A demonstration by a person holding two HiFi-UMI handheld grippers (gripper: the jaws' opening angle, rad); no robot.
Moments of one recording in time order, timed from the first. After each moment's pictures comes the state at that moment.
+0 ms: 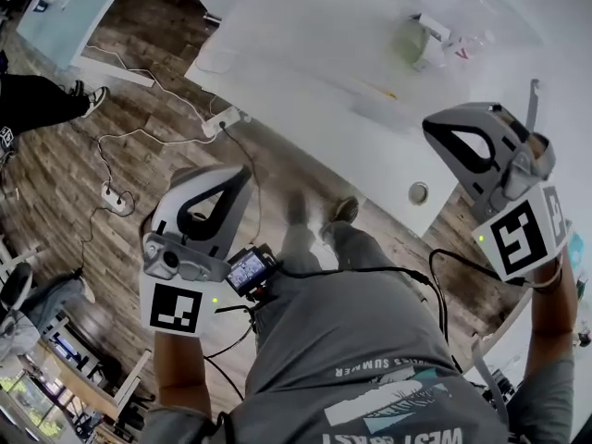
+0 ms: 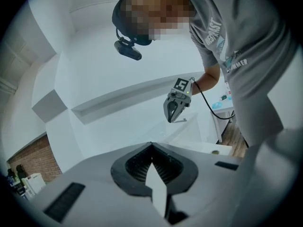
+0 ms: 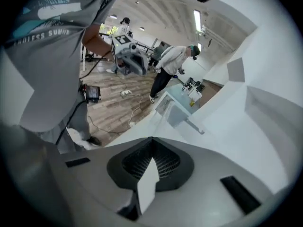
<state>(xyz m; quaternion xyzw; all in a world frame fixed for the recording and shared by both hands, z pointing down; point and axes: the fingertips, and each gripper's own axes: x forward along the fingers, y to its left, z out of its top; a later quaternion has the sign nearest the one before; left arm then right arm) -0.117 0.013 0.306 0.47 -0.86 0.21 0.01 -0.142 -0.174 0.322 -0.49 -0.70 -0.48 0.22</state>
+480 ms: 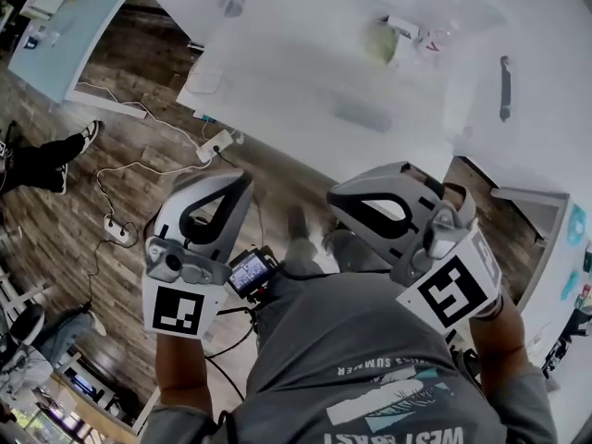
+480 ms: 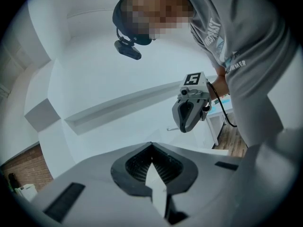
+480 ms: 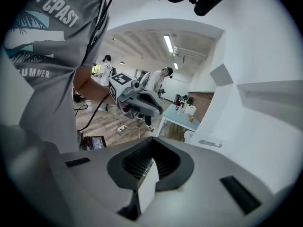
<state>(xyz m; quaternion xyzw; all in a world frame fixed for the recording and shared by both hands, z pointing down) -0.105 0.000 0.283 0.51 -0.83 0.21 -0.04 -0.062 -0.064 0.296 -0.51 -0.80 -0.27 0.15</state>
